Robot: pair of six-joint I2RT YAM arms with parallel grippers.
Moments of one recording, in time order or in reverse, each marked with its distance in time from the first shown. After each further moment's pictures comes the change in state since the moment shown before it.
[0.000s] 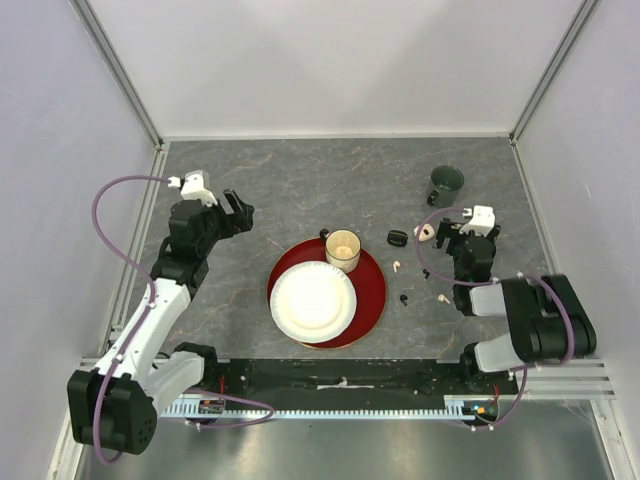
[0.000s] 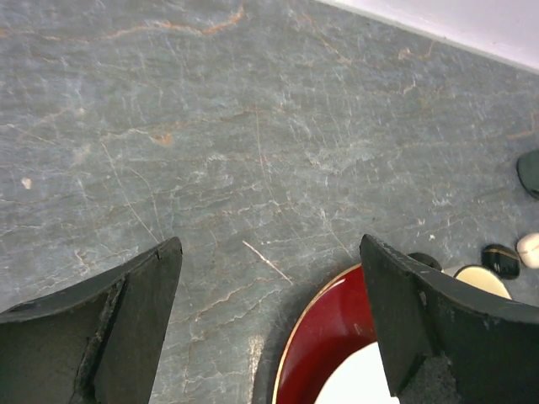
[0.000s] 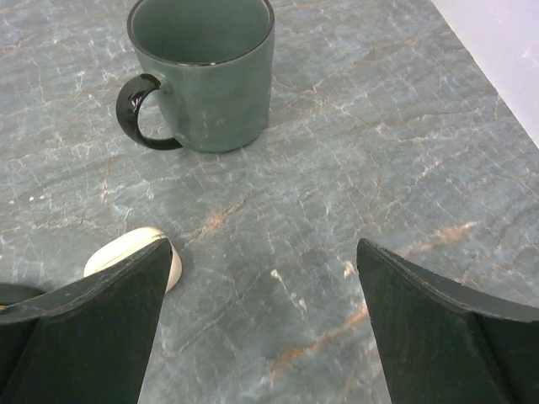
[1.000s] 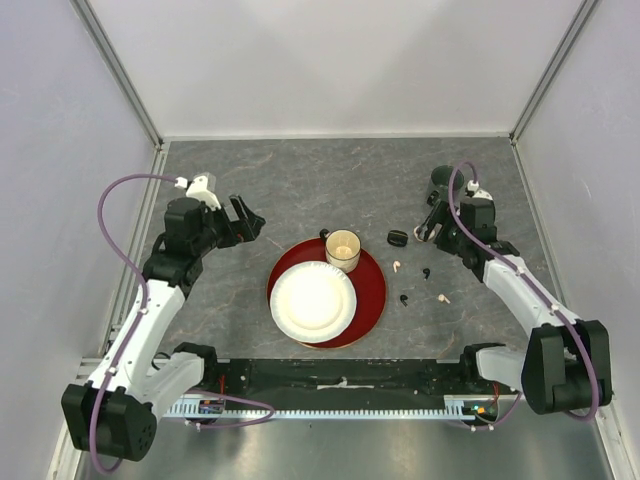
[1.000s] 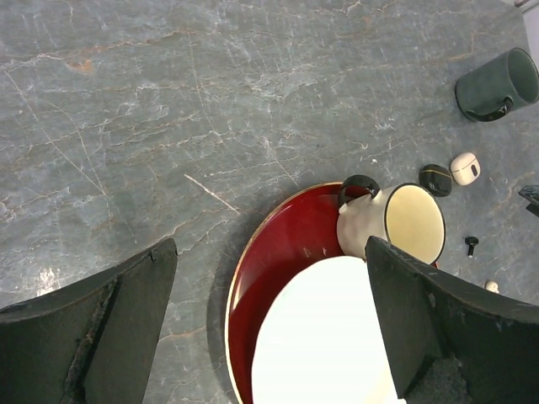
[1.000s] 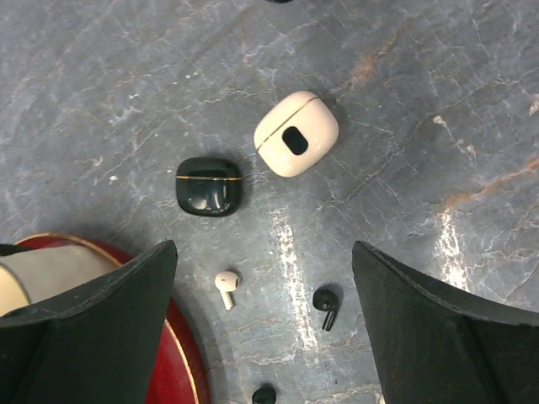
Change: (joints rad) left arm 0.000 -0.035 0.113 -0.273 0.190 -0.045; right arm 0.022 -0.303 0.460 -1.289 -0.298 0.488
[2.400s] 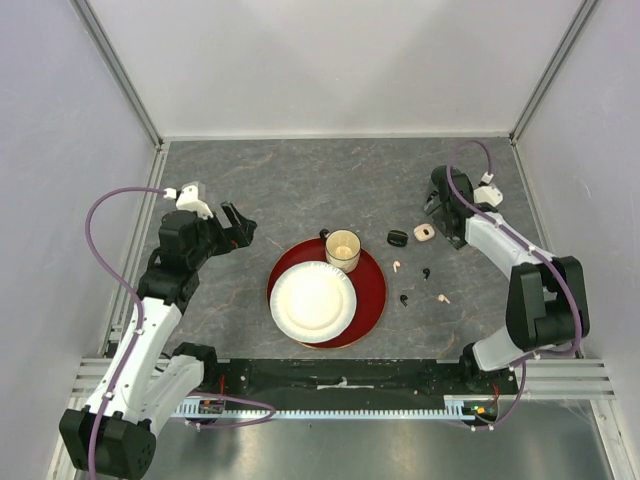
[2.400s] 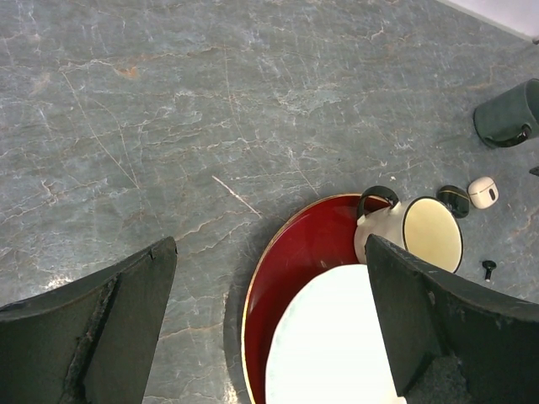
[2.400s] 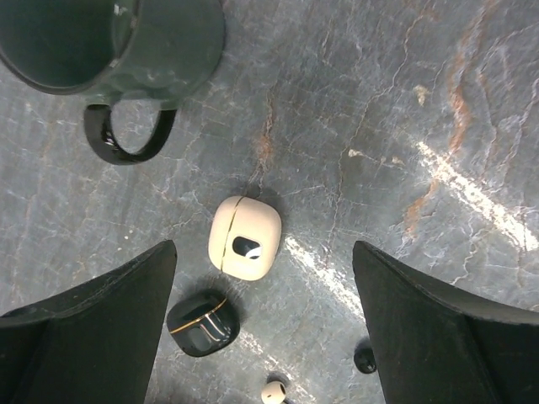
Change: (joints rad) left arm 0.000 -0.125 -0.062 -0.013 -0.106 -0.019; right arm 0.062 0.317 0.293 -0.226 0.474 0.498
